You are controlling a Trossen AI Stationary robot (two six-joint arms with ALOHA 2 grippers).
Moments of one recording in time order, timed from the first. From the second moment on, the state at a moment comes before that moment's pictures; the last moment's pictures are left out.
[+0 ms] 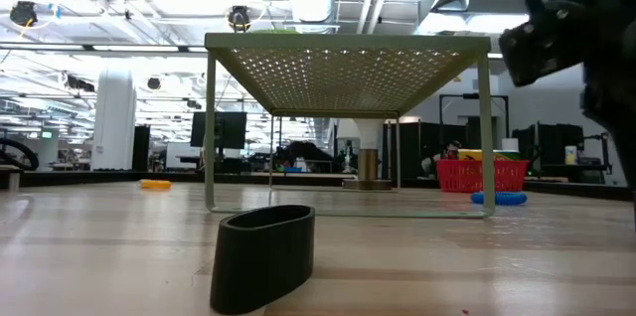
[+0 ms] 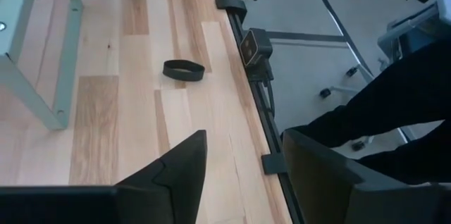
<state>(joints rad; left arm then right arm) -0.93 1.22 0.82 -0.25 -0.42 -0.63 0.61 1.83 1.12 -0.83 0.05 1.15</state>
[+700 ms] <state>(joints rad) -0.93 1.22 0.82 -0.25 -0.42 -0.64 0.63 1.86 1.33 -0.96 0.08 1.17</state>
